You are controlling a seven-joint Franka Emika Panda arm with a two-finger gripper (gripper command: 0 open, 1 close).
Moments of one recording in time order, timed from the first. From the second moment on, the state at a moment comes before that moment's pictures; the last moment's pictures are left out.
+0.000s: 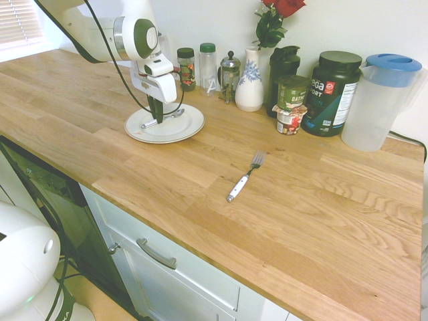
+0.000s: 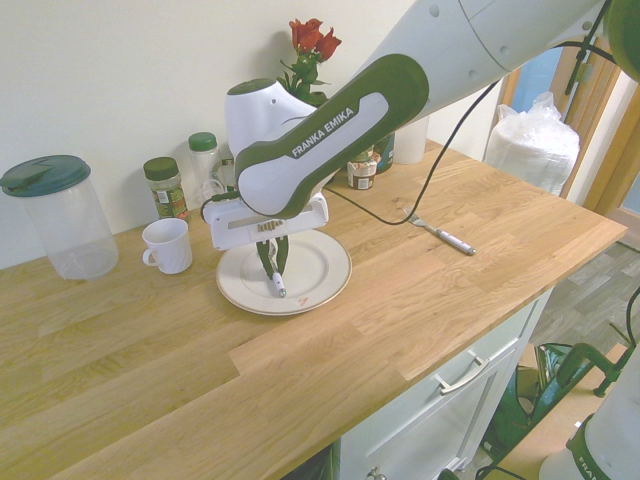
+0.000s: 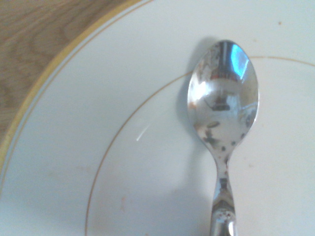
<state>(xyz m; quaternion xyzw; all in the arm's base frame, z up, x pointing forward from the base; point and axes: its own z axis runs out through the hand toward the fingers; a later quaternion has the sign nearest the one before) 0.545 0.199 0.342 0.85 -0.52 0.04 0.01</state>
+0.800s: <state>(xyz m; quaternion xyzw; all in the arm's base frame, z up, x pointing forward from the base) 0.523 0.135 0.441 0.89 -0.45 0.01 -0.01</state>
